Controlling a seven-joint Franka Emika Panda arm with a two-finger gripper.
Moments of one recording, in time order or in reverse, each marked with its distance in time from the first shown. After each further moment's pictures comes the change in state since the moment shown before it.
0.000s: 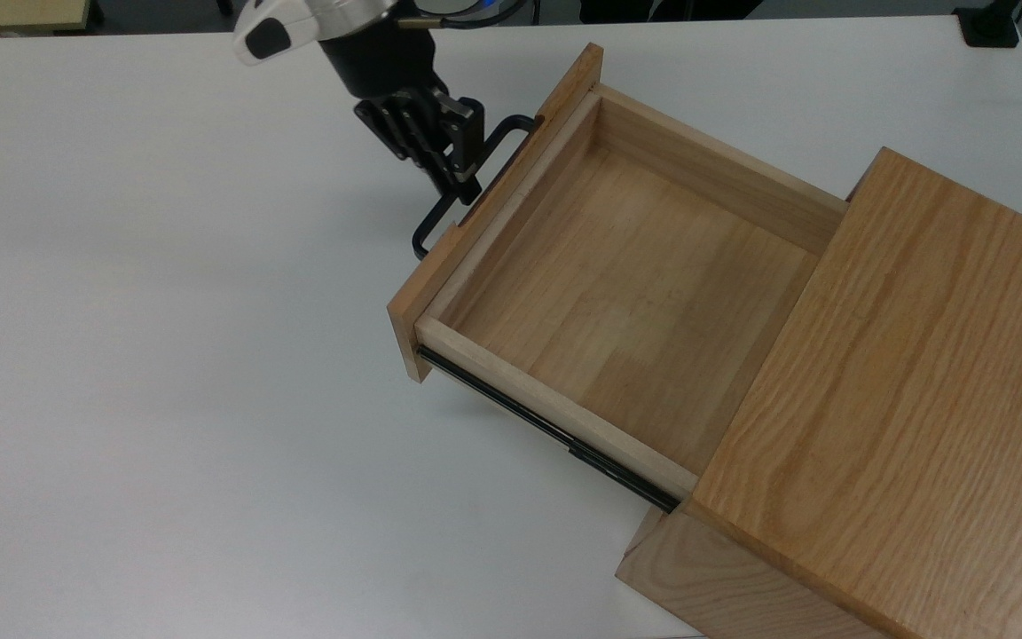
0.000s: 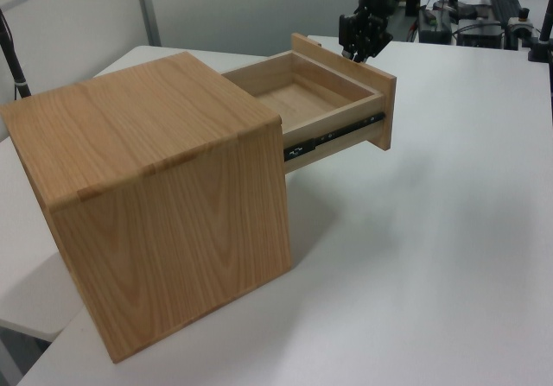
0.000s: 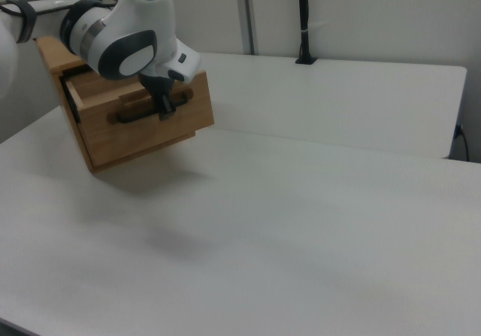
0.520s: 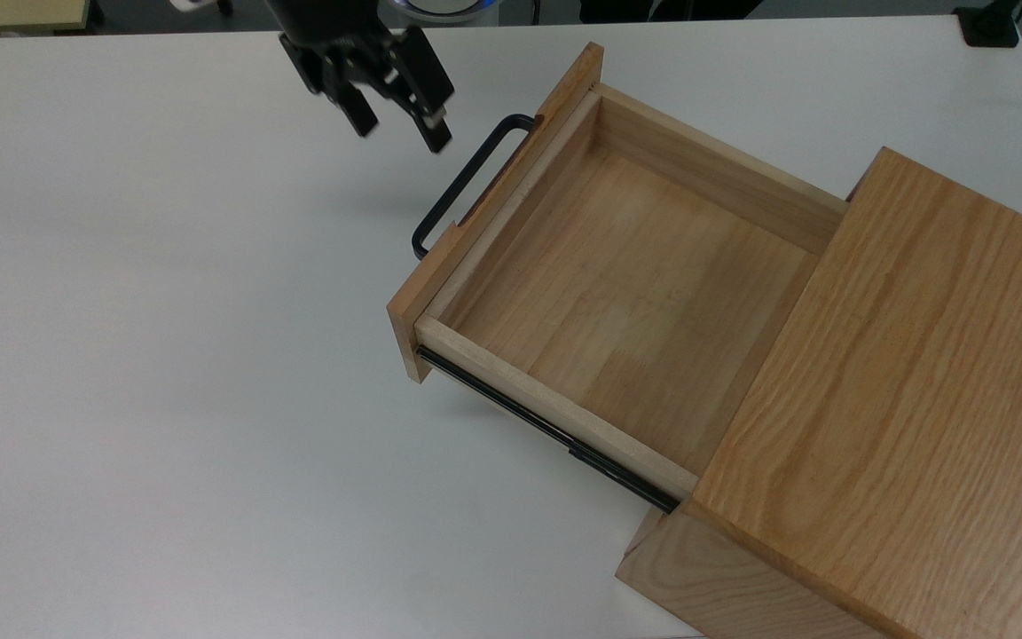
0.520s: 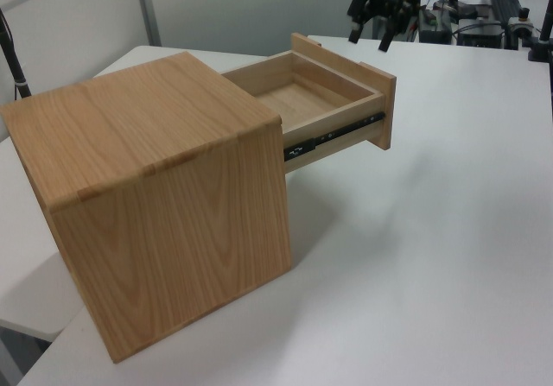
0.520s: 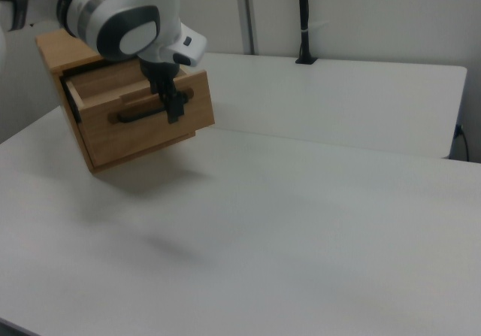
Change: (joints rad) arm -0.055 -0.047 -0.014 0.055 -0.080 -0.173 -0.042
